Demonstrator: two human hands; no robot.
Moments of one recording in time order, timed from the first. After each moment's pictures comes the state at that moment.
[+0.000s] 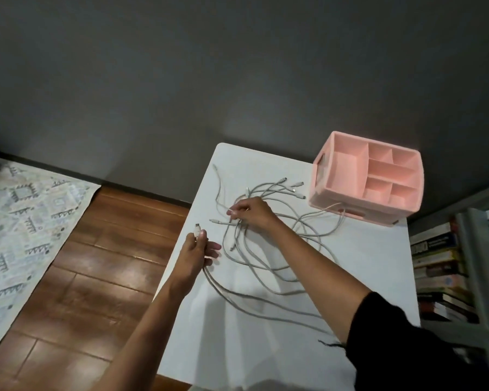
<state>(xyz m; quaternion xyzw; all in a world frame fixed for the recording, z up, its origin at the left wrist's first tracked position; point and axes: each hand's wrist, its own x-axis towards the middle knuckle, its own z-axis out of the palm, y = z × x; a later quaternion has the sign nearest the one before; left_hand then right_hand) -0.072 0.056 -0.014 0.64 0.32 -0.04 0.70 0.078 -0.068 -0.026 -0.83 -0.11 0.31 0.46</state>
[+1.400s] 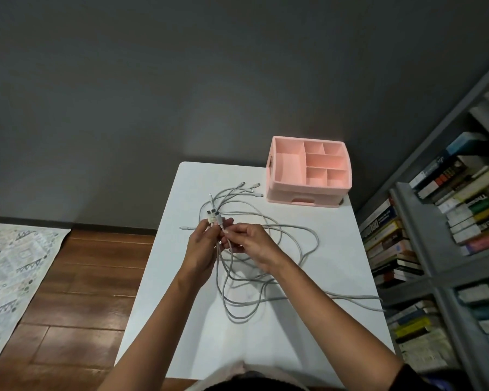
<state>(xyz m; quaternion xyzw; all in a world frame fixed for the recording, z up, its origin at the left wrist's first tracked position) -0.074 -0.031 0.048 0.52 0.19 -0.03 0.83 -0.041 -0.152 0.050 -0.66 -0.02 0.29 0.69</state>
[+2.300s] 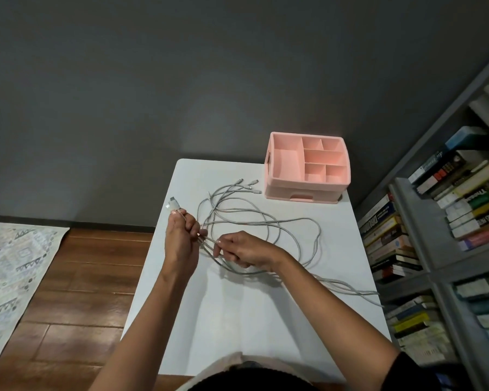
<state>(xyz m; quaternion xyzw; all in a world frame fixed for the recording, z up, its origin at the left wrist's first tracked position) -0.064 -0.014 0.056 0.43 0.23 0.11 0.87 -0.043 -0.157 0.057 -0.72 -0.14 0.41 0.54</state>
